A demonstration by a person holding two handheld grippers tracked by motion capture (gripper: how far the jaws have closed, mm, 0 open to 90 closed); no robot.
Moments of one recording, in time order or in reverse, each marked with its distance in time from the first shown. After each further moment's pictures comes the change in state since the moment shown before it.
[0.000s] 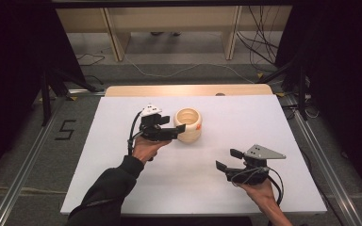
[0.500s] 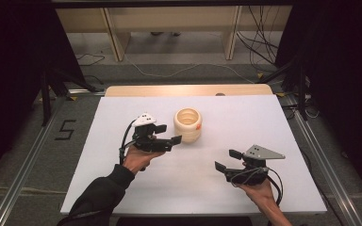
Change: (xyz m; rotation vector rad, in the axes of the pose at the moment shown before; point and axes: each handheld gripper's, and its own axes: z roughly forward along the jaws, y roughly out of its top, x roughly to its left) left arm -0.008 -0.018 -0.029 0.028 -0.072 0.043; right arm 0.002 0.000 0.001 0.003 0.016 0.001
